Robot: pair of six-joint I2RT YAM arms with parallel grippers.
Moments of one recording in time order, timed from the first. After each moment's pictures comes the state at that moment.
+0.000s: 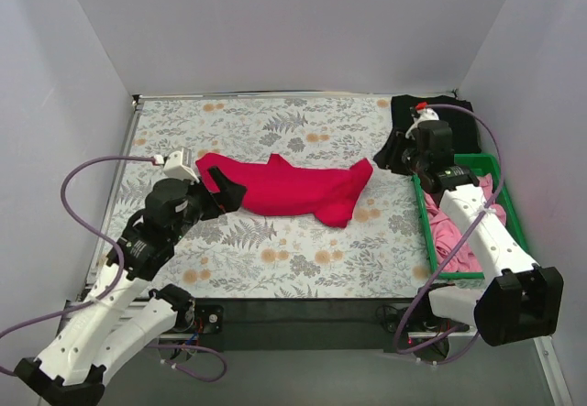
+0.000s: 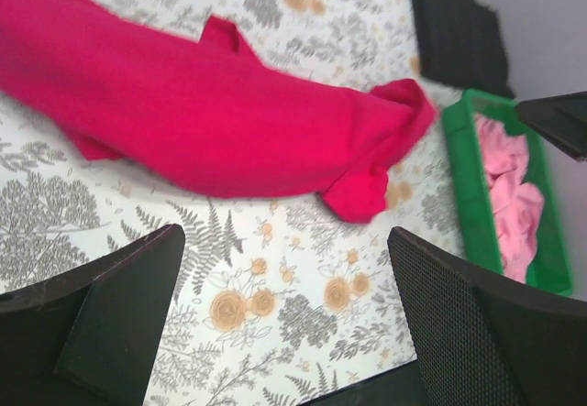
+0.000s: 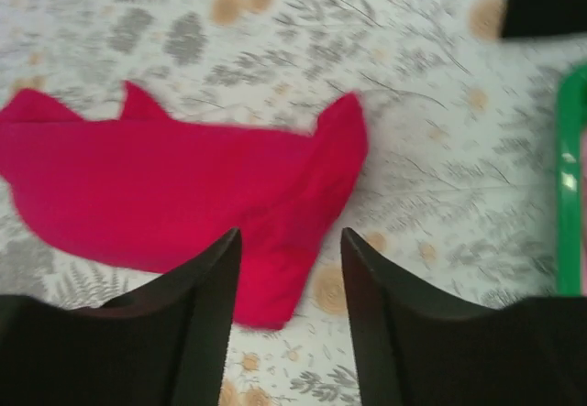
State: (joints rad) left arm -0.53 0.67 0.84 -0.53 -0.14 -0.67; right arm 0.25 1.19 1.01 -0.32 -0.17 0.42
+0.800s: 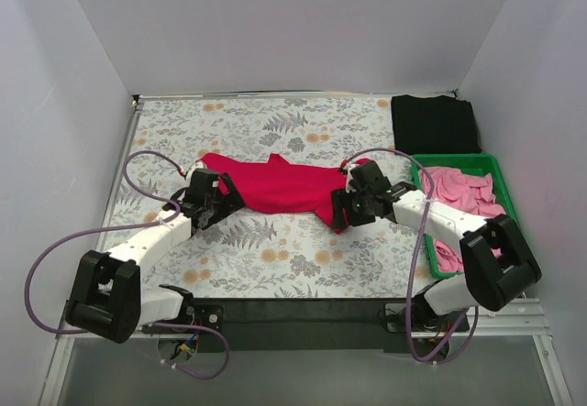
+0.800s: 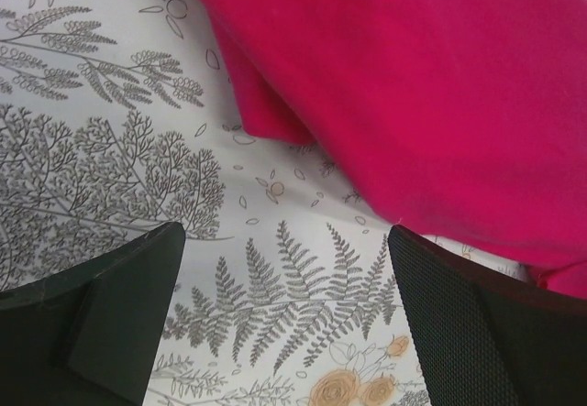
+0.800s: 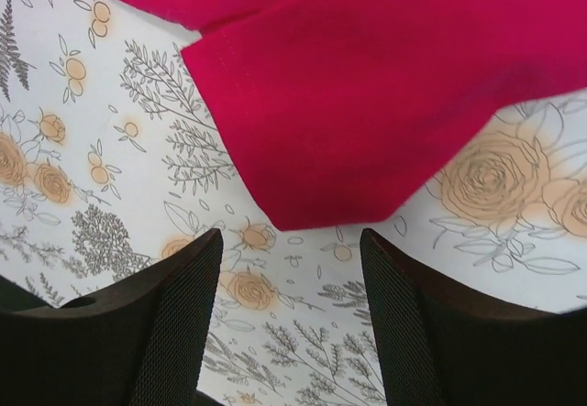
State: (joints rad) left arm -0.33 1.23 0.62 -0.26 -0.13 -0.78; right arm 0.57 1.41 0.80 -0.41 -0.20 0.32
